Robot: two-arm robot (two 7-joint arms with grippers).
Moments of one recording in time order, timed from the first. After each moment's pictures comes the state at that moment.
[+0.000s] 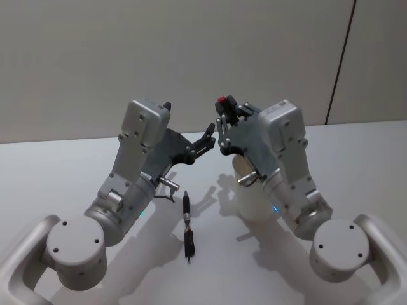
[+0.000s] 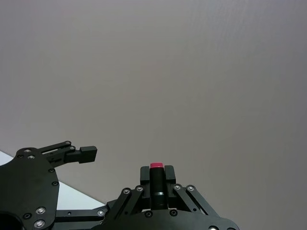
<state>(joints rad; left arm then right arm) -0.24 0.38 0.45 -1.63 -0.20 0.01 -0.01 0.24 0.03 -0.42 -1.46 -0.16 -0.18 0.05</state>
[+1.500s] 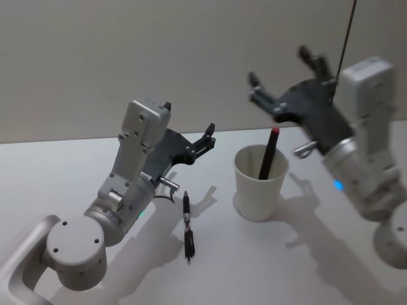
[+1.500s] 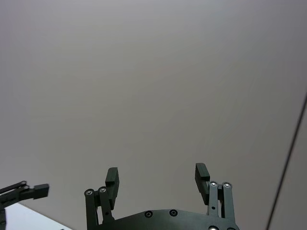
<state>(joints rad) -0.24 0.38 0.45 -1.63 -0.20 0.01 -0.01 0.18 0.16 -0.32 -1.73 -0.04 -0.08 0.10</state>
